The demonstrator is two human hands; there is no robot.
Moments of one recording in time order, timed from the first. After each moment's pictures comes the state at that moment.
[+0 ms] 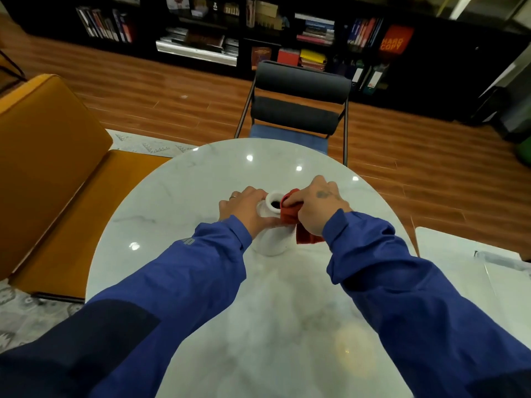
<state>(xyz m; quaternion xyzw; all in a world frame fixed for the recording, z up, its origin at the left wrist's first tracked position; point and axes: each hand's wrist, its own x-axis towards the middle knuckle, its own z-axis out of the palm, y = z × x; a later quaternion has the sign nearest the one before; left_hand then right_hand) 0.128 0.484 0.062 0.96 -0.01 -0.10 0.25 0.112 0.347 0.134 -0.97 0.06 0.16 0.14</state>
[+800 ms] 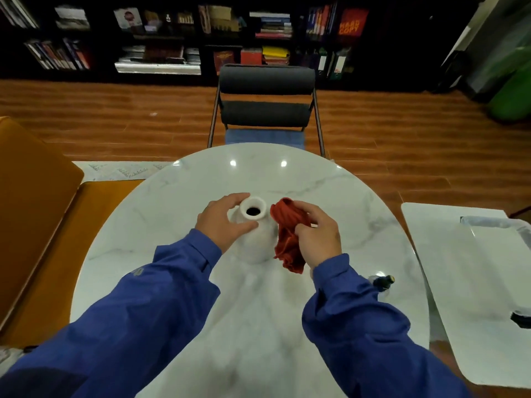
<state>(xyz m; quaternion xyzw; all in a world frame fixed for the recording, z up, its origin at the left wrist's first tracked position) 0.127 0.500 0.055 0.90 -0.08 -0.08 0.43 0.059 0.325 0.083 -0.73 0.26 -0.05 0.63</state>
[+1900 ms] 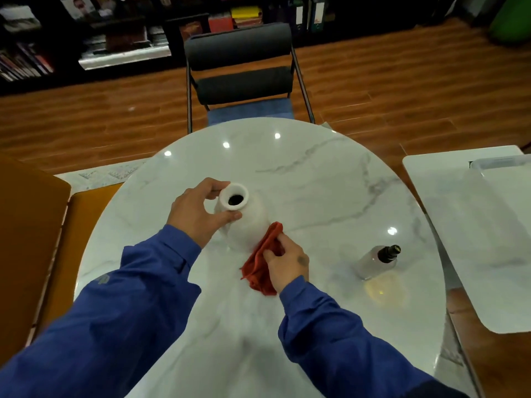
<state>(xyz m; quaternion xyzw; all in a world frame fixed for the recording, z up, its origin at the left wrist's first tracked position) 0.140 0.501 0.062 0.92 -0.12 -0.06 0.35 0.039 0.358 -0.020 -0.75 0.33 0.09 0.57</state>
